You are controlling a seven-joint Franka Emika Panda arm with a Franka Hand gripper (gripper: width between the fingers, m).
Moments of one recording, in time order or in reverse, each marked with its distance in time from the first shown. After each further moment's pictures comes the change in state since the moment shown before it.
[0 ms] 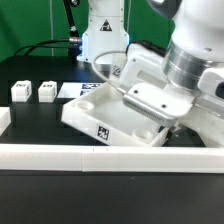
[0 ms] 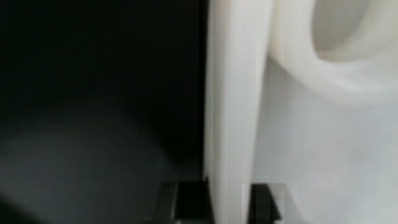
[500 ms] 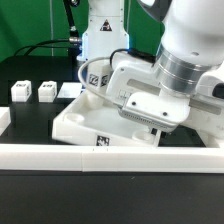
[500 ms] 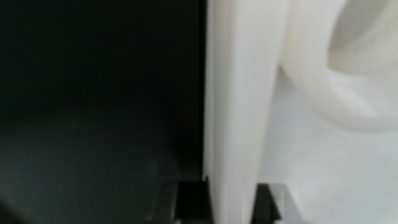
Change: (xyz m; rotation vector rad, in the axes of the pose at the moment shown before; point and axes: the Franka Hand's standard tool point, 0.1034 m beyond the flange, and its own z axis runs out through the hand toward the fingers) arm 0.003 -0.008 0.003 -0.017 0.060 -0.301
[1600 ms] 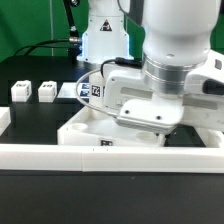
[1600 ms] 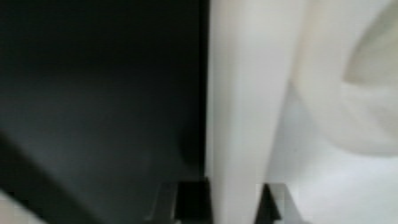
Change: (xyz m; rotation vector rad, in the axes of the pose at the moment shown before) arm 0.005 0.013 0.003 -0.147 0.035 0.016
